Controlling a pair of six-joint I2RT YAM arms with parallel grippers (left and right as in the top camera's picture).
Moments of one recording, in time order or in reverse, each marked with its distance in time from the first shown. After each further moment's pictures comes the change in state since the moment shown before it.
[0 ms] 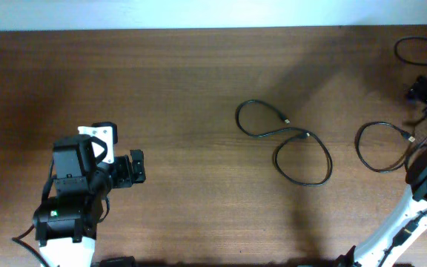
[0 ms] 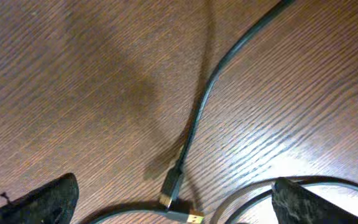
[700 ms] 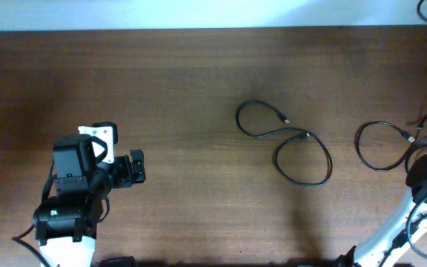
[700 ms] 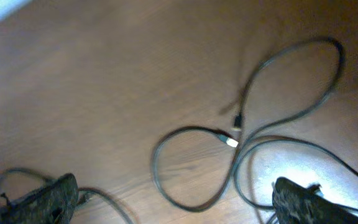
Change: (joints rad) left arm 0.000 0.004 0.000 0.000 0.000 0.000; right arm 0.000 -0.035 0.727 -0.657 -0.303 -0.133
